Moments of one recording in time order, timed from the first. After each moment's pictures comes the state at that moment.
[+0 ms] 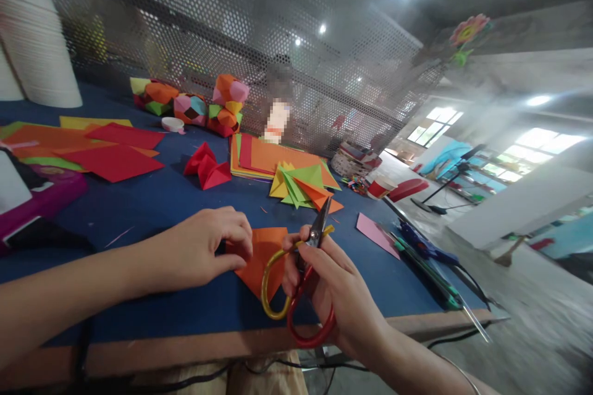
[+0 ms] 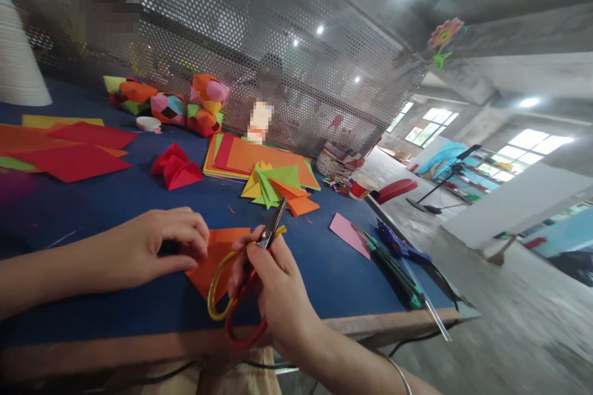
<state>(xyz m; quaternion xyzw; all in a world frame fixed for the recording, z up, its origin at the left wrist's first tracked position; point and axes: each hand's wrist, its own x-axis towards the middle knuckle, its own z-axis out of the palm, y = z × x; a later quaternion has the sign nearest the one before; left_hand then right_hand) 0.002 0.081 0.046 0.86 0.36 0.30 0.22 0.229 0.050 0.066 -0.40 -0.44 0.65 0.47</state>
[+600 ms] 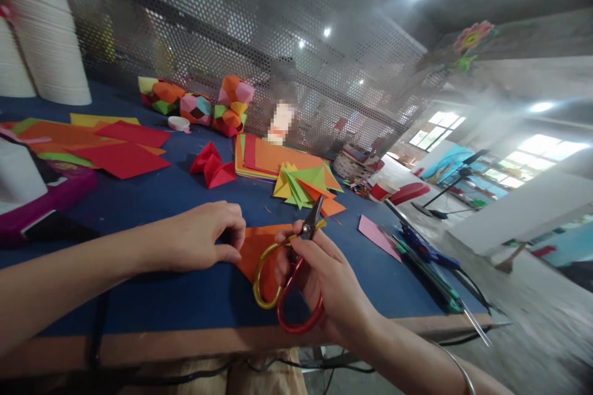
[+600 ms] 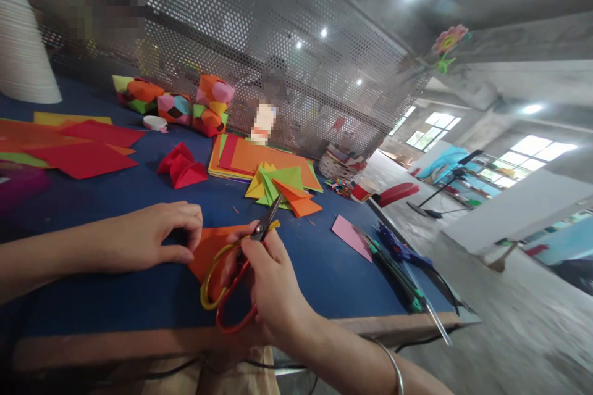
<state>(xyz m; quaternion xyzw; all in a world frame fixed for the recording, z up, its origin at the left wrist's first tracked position) -0.007 0.089 0.058 0.83 0.47 0.17 0.25 0.211 0.056 0.066 -0.41 -0.42 0.67 0.45</state>
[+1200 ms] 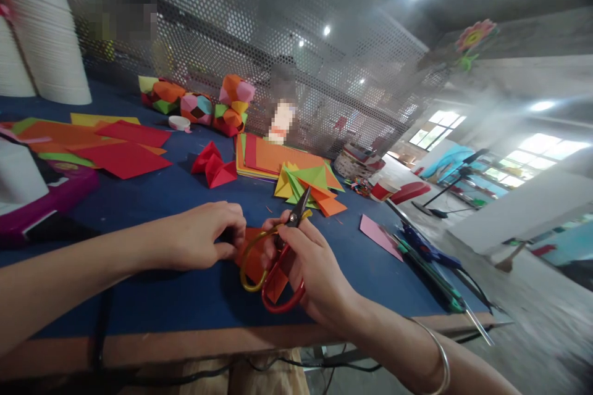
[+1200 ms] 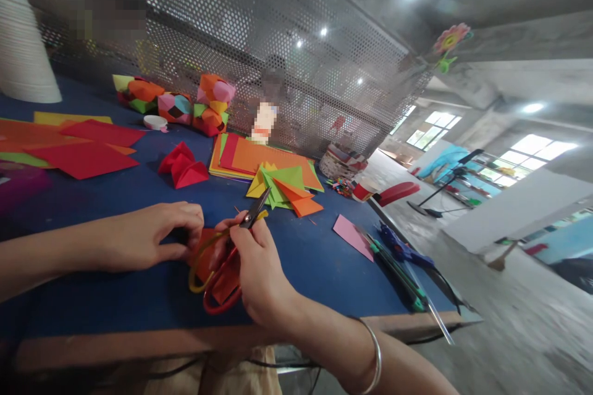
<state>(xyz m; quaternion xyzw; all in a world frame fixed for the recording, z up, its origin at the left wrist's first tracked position) -0.007 0.089 0.060 0.82 0.49 0.16 0.27 0.190 0.069 0.066 -0.41 -0.44 0.67 0.43</state>
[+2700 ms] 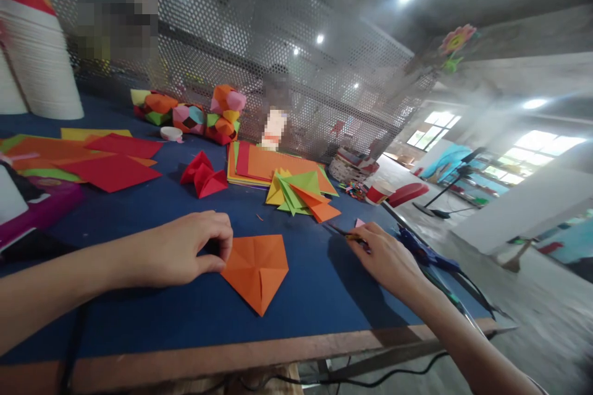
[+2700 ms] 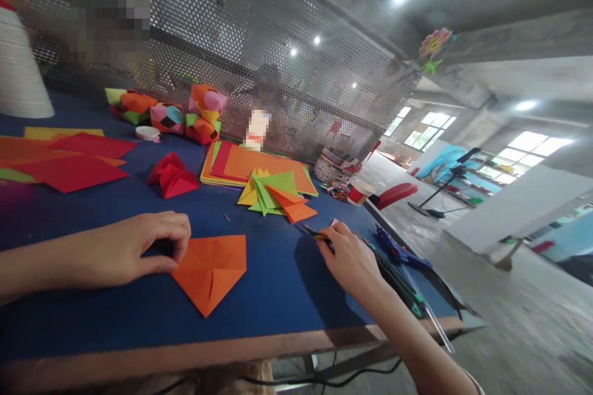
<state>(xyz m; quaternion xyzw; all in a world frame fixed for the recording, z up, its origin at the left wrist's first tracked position) -0.010 0.086 0.063 0.83 0.47 0.18 0.26 0.365 0.131 0.071 -0.61 -0.78 -0.13 0.04</state>
